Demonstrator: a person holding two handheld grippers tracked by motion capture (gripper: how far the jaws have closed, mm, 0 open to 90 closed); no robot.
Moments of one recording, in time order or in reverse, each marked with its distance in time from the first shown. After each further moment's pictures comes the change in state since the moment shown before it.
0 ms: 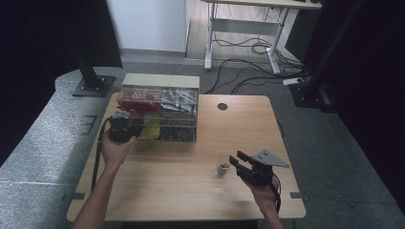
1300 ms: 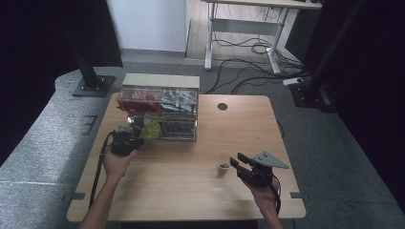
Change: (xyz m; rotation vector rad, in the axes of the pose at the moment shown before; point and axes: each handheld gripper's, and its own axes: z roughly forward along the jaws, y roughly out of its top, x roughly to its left) left arm 0.008 -0.047 0.020 0.072 -0.034 -0.026; right arm -0.005 -0.010 0.003 0.019 -0.006 0.021
